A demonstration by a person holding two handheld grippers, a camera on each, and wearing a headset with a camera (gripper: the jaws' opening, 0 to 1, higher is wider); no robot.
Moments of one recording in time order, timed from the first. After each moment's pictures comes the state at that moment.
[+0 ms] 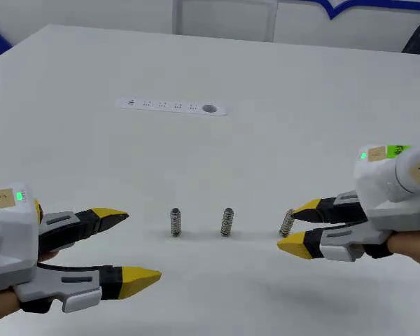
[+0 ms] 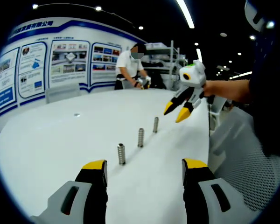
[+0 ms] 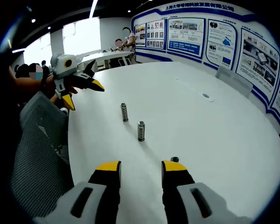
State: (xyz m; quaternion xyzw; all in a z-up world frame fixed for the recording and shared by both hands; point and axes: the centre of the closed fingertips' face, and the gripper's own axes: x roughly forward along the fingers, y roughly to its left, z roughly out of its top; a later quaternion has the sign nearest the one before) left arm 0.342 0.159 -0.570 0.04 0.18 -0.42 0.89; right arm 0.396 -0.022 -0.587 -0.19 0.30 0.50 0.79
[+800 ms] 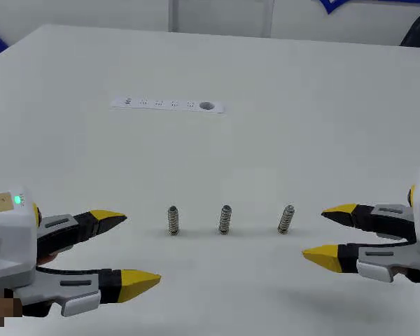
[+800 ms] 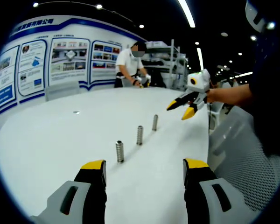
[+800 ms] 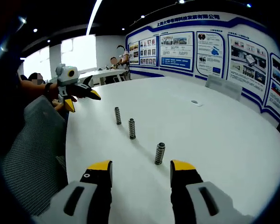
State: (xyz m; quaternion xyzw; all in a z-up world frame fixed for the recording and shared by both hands) left arm 0.340 0.157 -0.575 0.03 0.19 -0.42 0.89; right arm 0.395 -0.055 -0.589 -0.15 0.22 0.50 0.82
